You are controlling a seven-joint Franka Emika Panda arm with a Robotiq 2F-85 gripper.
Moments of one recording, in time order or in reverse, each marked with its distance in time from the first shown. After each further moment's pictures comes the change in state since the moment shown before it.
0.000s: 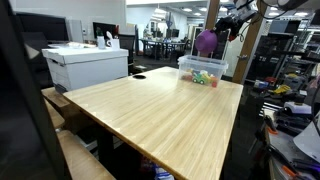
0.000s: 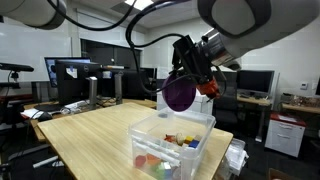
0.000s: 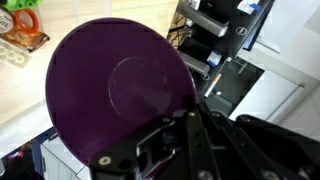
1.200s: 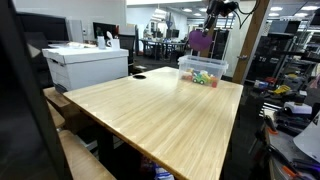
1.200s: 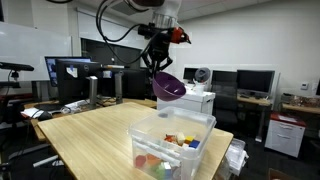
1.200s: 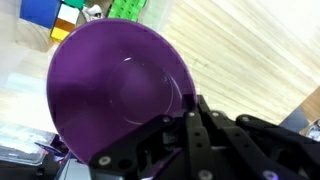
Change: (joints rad) arm 0.528 -0.553 -0.055 -0.586 -0.771 0.664 -0.166
